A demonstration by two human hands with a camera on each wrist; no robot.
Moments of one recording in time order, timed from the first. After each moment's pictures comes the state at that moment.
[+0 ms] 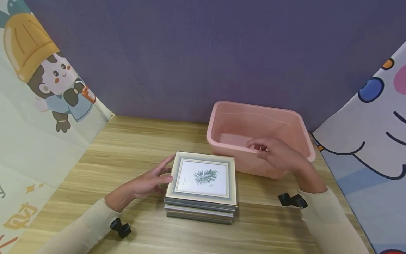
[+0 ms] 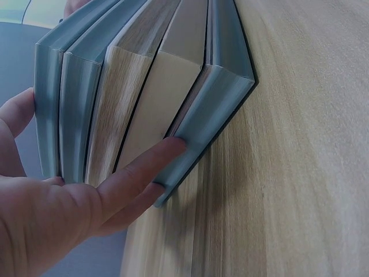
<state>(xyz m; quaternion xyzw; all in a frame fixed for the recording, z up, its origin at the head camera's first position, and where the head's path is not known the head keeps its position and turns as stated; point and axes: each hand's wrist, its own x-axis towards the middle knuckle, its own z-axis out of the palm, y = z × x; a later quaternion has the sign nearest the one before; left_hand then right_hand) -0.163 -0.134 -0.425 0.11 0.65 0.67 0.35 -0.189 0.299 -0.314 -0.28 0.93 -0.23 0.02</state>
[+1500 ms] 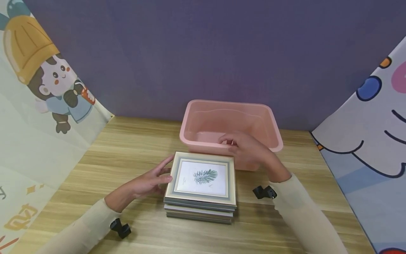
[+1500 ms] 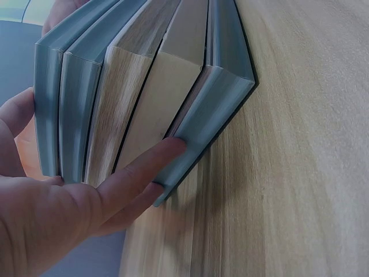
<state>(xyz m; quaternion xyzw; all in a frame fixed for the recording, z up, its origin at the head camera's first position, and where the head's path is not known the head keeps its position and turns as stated) -0.161 -0.136 -0.425 0.11 0.65 0.67 0.35 -0.207 0.227 -0.318 -0.32 0.91 -0.27 0.03</state>
